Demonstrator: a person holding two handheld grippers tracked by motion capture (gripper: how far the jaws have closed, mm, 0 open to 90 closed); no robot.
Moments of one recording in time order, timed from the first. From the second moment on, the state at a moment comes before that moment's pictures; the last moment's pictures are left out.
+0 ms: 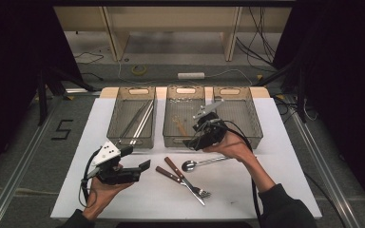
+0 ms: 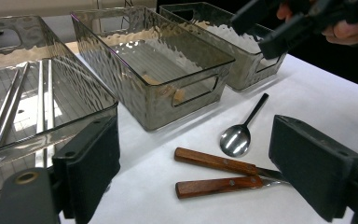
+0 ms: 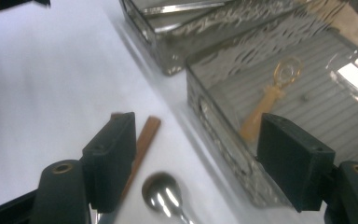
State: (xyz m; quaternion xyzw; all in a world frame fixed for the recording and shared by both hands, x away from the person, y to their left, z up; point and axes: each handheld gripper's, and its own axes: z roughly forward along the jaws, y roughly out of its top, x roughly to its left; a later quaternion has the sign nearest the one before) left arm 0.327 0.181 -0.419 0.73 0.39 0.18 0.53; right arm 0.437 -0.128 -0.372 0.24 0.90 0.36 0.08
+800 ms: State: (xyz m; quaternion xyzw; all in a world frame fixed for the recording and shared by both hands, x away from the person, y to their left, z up) left arm 0.327 0.181 -0.418 0.73 0.39 0.18 0.53; right arm 0.432 -0.147 -0.416 0.22 0.94 0.27 0.07
